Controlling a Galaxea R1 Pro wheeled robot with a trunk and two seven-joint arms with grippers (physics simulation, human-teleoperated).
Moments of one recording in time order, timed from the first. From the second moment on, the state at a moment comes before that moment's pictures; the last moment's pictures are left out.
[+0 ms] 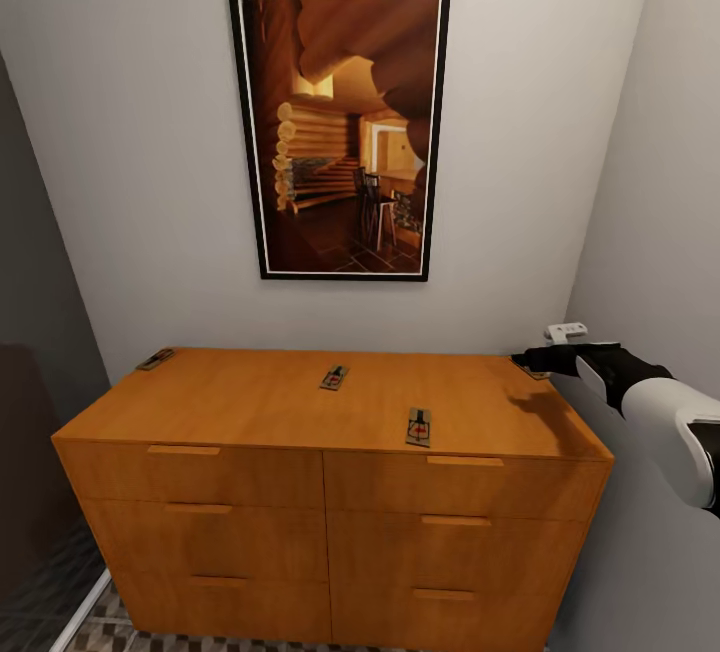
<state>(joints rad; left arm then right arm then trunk) 0.01 0.05 0.00 -0.32 0.00 -0.24 0.00 -1.29 -0.31 0.04 -0.07 0.11 0.23 0.32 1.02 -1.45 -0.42</state>
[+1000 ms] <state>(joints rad) 0.01 0.05 0.00 -0.32 0.00 -0.24 0.00 -1.29 -0.34 0.04 -0.07 0.11 0.22 0.32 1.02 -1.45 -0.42</state>
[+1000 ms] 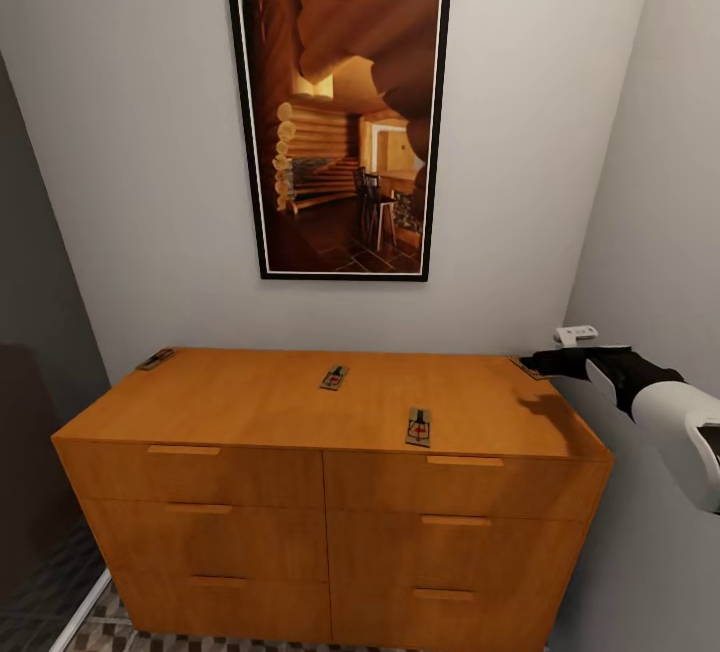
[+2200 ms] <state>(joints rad) 0.01 0.05 0.00 -0.31 0.00 -0.24 0.00 -1.29 -0.34 0.04 -0.03 0.11 0.16 0.32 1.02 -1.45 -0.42</state>
